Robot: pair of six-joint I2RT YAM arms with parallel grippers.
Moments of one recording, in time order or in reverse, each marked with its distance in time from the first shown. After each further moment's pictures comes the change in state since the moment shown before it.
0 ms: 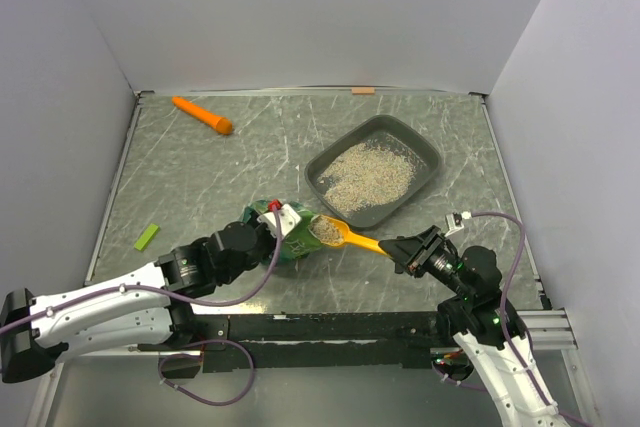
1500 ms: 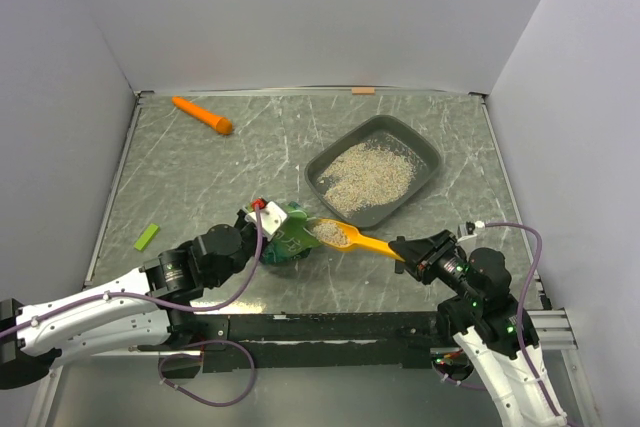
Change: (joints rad) left arm -0.007 -0.108 -0.002 -0.012 -0.027 -0.021; right arm 0.000 0.000 0.133 -0.237 0.095 0.163
